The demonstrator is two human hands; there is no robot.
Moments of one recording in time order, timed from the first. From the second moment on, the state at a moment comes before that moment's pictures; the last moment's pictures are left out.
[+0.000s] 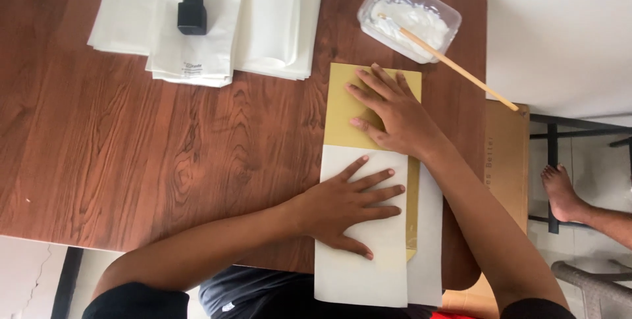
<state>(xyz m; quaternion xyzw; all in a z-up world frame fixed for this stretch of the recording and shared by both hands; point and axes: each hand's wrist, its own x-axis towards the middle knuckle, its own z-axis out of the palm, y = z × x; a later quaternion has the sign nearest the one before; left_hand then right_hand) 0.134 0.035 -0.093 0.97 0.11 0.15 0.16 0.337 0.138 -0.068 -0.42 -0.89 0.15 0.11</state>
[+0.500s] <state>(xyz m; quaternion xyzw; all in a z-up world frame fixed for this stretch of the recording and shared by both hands) 0.140 0.030 -0.107 0.96 0.13 0.21 0.16 0.330 0.147 -0.068 -0.45 -0.88 0.14 0.08</state>
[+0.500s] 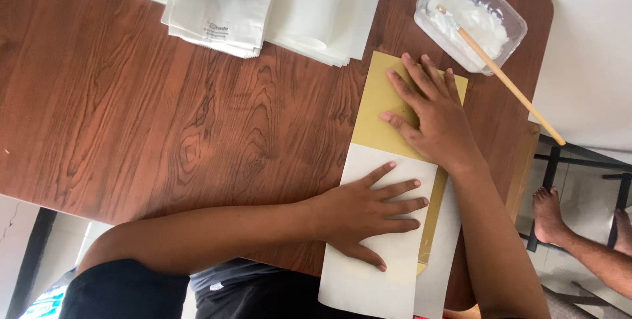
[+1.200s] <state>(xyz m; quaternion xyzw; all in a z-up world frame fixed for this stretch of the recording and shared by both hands) 0.138 0.028 -0.097 0.96 0.12 0.19 0.18 0.313 0.187 -0.086 -0.52 -0.84 -0.03 0.16</state>
